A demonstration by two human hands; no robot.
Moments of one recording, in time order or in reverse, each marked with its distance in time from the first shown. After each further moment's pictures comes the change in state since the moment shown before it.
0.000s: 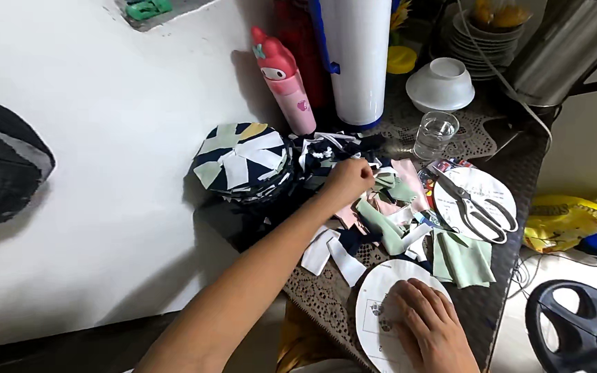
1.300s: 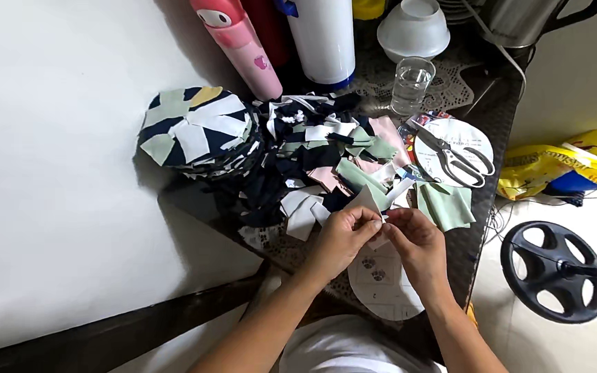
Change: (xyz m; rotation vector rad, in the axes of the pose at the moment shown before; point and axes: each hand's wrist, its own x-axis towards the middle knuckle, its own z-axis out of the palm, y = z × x) left_hand -0.146 0.019 0.079 -0.863 -0.070 -0.065; right_hand 0.067 -0.029 -0.015 1.023 0.341 0.646
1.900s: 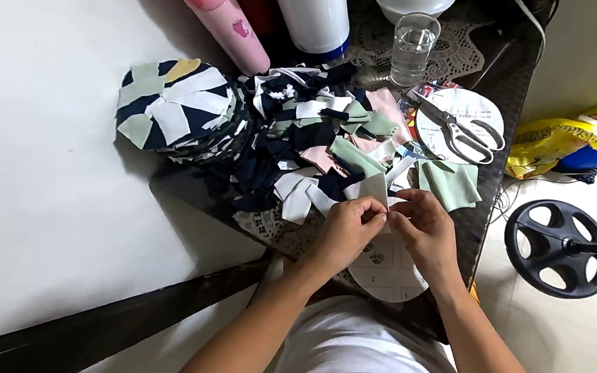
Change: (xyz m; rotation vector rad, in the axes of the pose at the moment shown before) left_hand -0.004 -0.011 0.008 0.357 -0.038 0.084; right_hand -0.007 0.008 -0.014 -0.043 -0.024 0.050
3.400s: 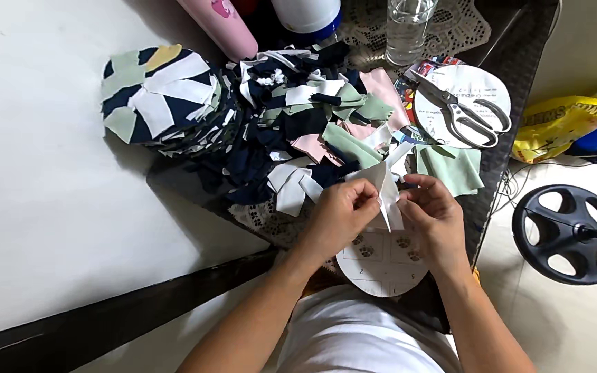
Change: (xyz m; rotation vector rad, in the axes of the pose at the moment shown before) left_hand 0.005 0.009 -0.007 -0.032 0.010 -0.012; right_hand 0.001 0.006 -0.011 0.238 0.062 0.077
